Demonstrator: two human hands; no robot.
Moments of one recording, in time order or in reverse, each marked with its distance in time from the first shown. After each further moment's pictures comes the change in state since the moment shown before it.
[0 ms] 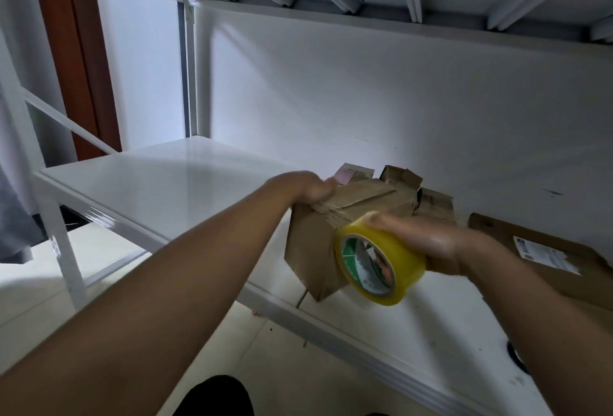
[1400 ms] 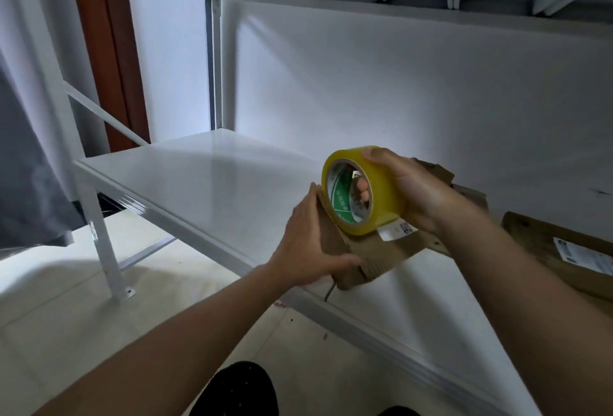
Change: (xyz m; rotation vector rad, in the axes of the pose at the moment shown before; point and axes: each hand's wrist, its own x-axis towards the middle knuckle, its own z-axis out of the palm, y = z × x) left_hand -0.036 -0.081 0.094 -0.412 0.570 0.573; right_hand 0.027 -0.063 0.033 0.498 0.095 -0.392
